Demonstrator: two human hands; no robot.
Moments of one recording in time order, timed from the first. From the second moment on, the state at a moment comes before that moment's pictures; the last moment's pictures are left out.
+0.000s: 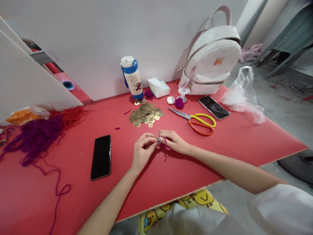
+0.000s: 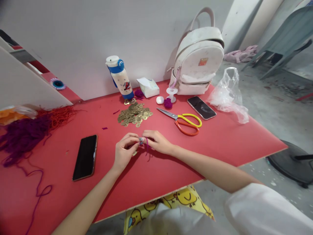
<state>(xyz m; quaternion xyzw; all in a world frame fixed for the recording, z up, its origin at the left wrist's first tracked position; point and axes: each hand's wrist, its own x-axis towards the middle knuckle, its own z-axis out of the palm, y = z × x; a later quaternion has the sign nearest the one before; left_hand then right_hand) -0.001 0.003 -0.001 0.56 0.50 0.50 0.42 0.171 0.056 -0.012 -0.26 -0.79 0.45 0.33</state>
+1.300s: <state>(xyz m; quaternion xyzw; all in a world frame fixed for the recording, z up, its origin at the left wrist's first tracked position) 0.000 0.004 -0.010 0.52 0.59 0.45 0.42 0.169 0.052 -0.017 -0.33 -0.69 0.48 0.43</state>
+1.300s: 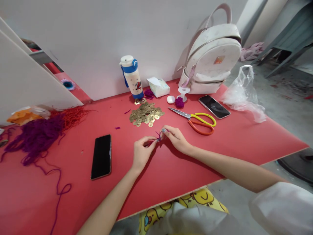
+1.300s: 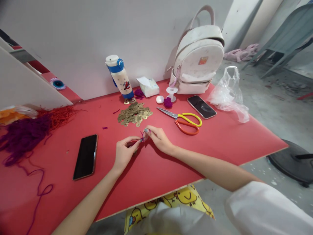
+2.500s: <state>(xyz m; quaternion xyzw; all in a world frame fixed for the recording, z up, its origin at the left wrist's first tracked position) -0.003 0.005 -0.004 0.54 0.55 0.50 0.39 0.174 0.063 -0.019 -0.31 -0.75 0.38 0.44</state>
